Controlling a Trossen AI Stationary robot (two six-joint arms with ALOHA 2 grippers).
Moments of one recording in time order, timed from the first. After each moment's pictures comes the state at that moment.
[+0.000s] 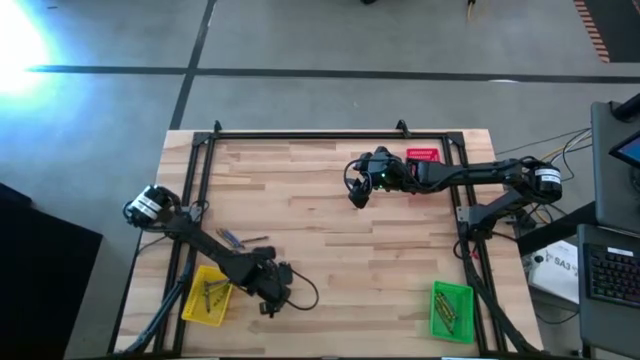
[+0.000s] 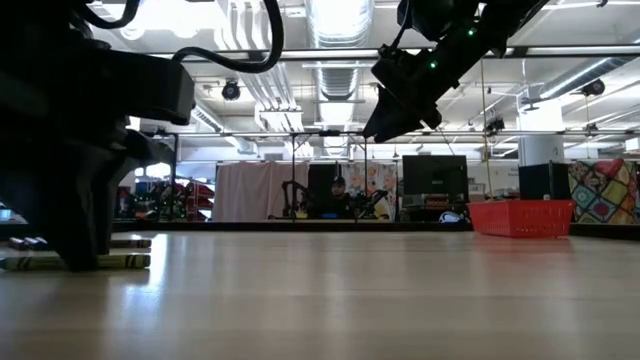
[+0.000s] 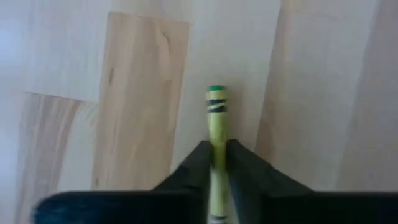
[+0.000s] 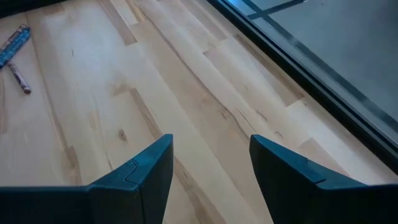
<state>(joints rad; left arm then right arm) -0.55 1.85 1.01 -0.59 -0.19 -0.69 -0.22 1.43 0.92 -0.13 0.23 0.19</state>
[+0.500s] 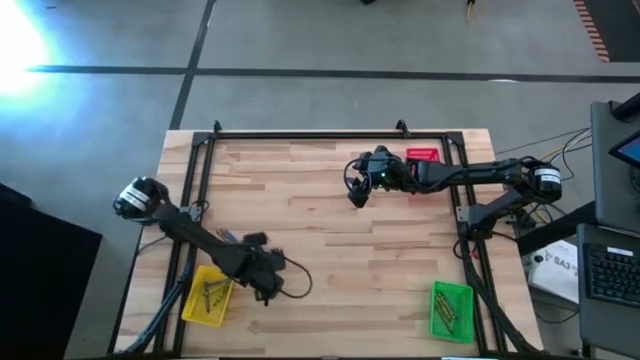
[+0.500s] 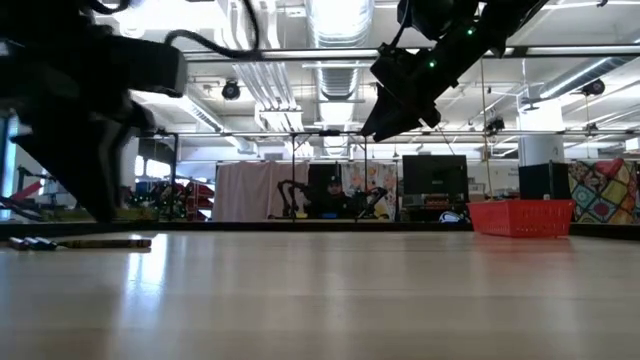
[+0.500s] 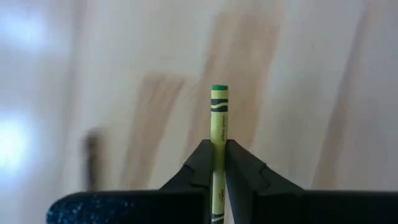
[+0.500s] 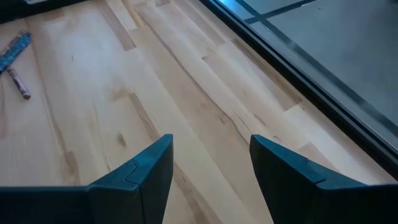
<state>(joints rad) -0.54 1.68 1.00 -0.76 -0.29 -0.72 -0.22 1.43 0.92 -0.11 0.24 0.18</state>
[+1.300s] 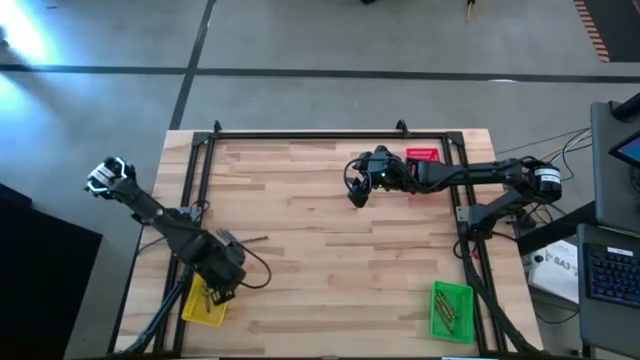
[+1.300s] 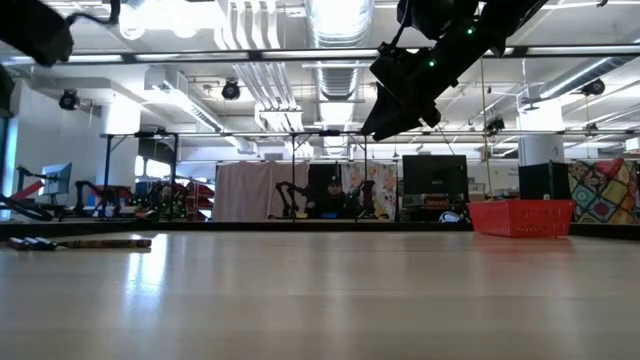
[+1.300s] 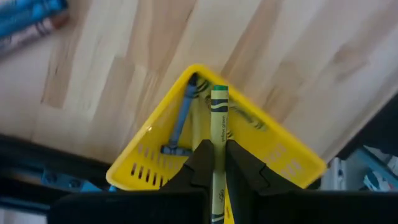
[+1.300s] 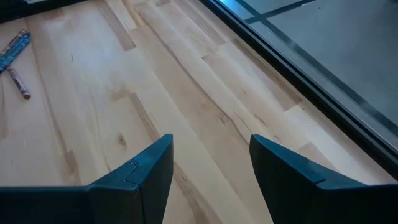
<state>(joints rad) -0.64 1.32 0.93 -1.09 0.20 -1.14 -0.22 1.43 0.92 -0.12 0.24 0.18</state>
